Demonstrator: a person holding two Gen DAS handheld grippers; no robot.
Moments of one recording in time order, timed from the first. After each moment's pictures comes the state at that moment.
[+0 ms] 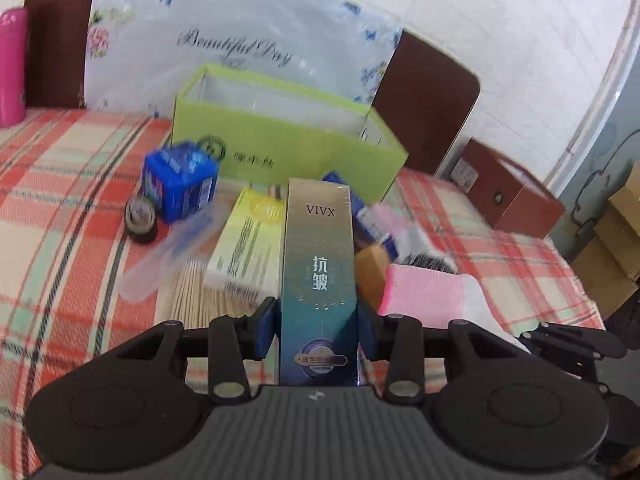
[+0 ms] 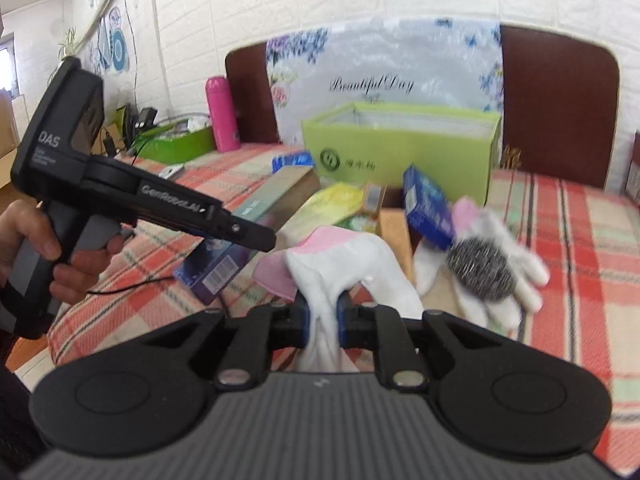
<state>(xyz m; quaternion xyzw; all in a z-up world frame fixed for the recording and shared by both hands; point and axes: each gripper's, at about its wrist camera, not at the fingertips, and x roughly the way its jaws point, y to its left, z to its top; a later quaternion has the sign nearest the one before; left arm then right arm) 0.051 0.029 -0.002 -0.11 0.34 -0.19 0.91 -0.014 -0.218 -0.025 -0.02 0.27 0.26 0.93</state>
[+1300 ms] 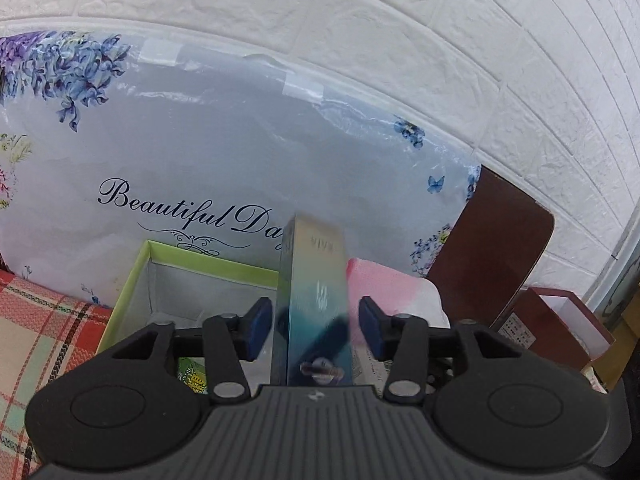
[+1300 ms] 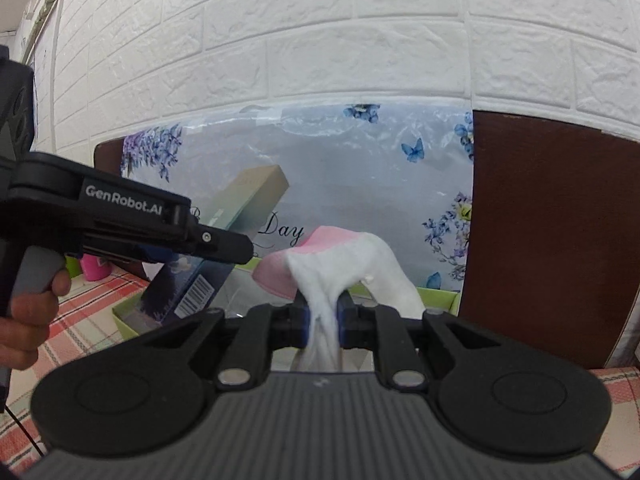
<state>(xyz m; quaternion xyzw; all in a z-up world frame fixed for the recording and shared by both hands) 0.289 0.001 0.041 -0.13 0.25 -0.17 0.94 0.265 -0.200 -0.007 -0.01 0.18 0.19 0.97</state>
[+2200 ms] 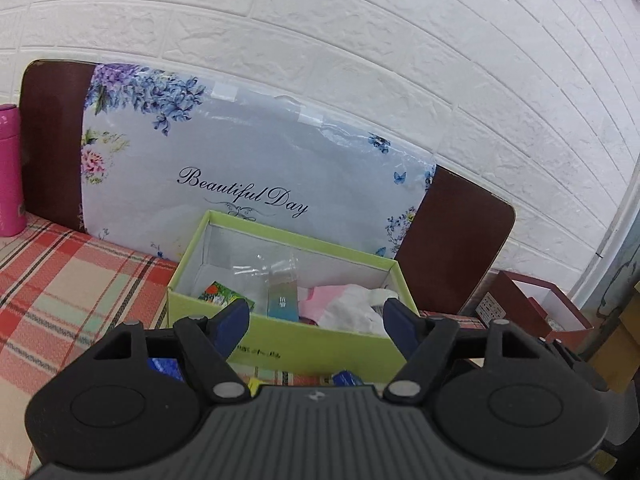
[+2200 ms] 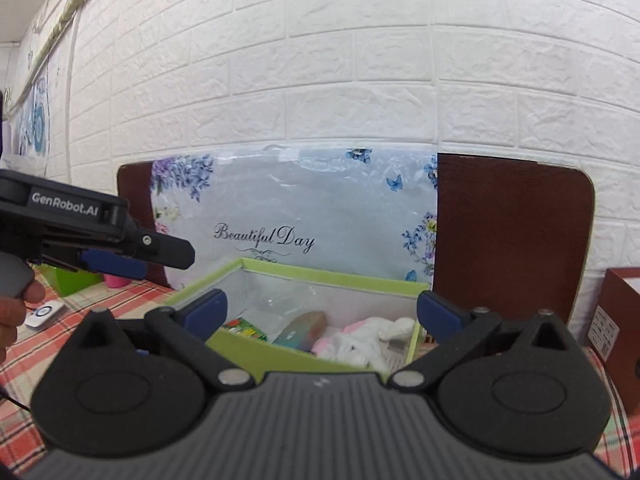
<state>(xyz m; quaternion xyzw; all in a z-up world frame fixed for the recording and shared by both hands) 0.140 0.022 0.073 -0.14 0.25 -0.13 0.95 0.136 -0.218 0.035 0.00 0.14 0.17 0.98</state>
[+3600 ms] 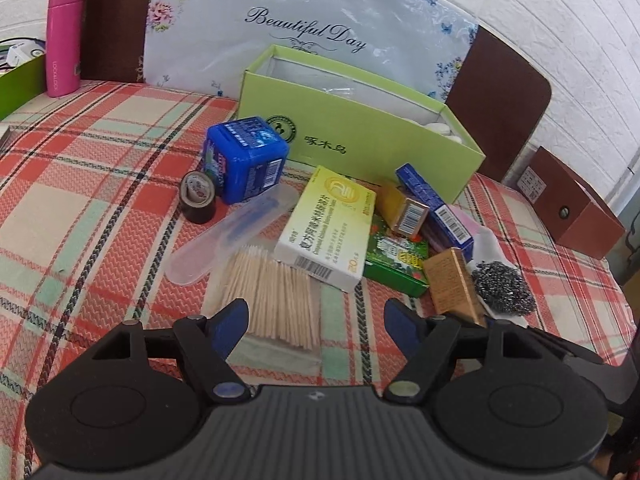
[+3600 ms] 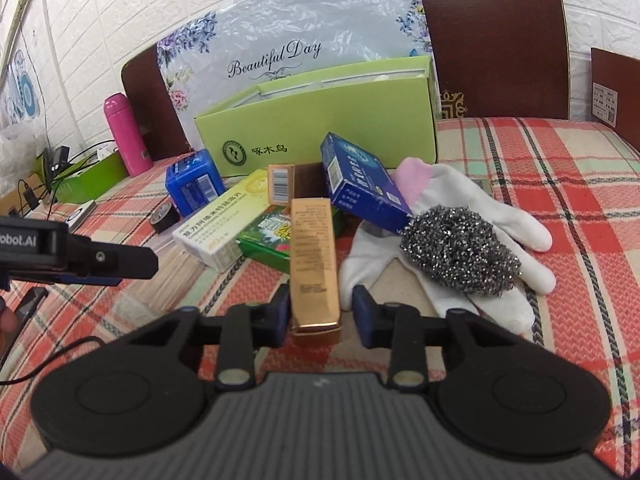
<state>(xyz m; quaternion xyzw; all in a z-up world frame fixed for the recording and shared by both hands) 0.066 0.037 -0.034 -0.12 0.37 -0.09 0.91 0.059 -0.211 -0.080 0.07 0.32 0.17 0.93</state>
